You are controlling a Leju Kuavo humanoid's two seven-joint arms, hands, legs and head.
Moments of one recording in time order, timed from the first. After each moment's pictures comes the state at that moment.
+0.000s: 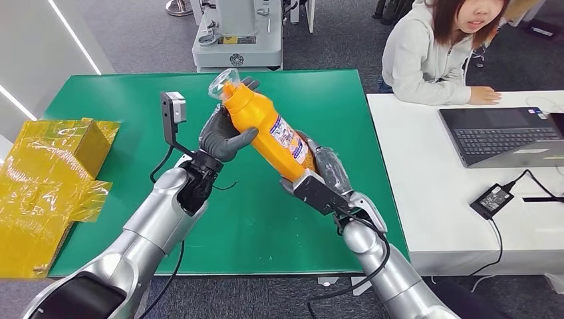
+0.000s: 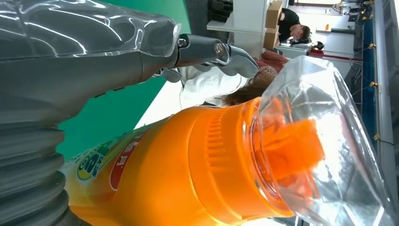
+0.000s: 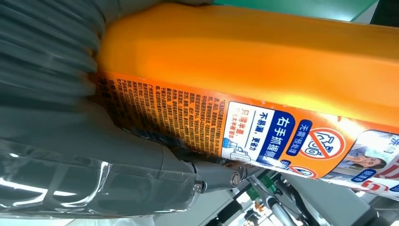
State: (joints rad) left arm -0.82 -0.14 -0.62 -0.68 0.51 -0.25 -0.28; right arm -0.46 0.02 0.52 -1.18 0.43 -0.06 -0.51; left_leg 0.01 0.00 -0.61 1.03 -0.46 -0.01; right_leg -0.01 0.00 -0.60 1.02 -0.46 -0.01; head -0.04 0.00
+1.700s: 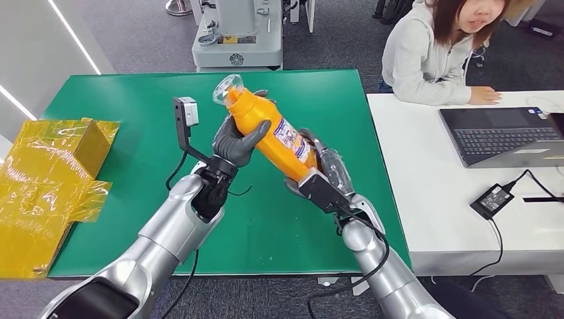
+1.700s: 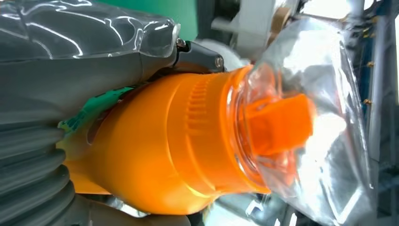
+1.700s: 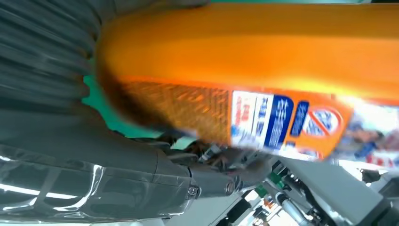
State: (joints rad) left arm -0.79 -0.21 -0.62 -0.68 0.56 -0.19 -0.32; right arm -0.45 0.05 0.44 -1.10 0.40 -0.14 -0.57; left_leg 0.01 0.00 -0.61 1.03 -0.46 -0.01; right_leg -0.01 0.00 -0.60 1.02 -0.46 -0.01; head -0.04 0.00
